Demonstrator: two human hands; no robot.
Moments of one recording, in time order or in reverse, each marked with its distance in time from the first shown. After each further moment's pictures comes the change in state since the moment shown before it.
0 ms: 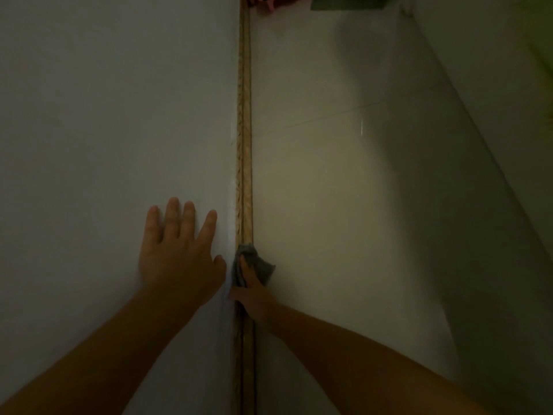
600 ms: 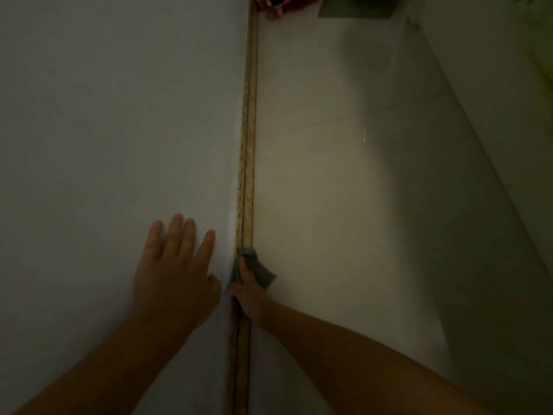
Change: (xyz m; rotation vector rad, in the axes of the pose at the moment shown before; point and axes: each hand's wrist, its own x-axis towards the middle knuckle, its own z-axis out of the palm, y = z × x) left_hand -0.030 0.007 0.007 0.030 0.074 0.057; right_hand -0.005 -0.007 0.004 0.024 -0.025 0.061
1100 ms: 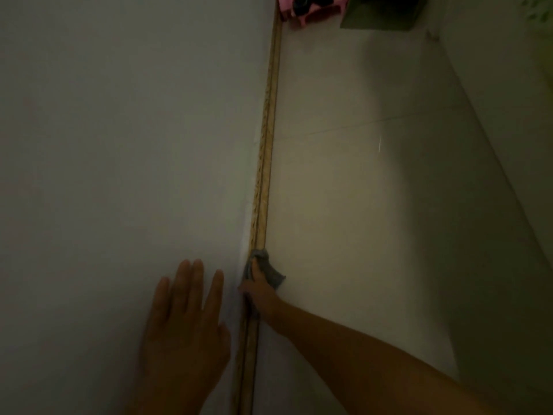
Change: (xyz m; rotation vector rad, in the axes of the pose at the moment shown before) left_hand -0.090 0.023 0.021 -0.468 0.035 -0.090; right_hand -0.021 0.001 0.007 -0.027 0.041 0.005
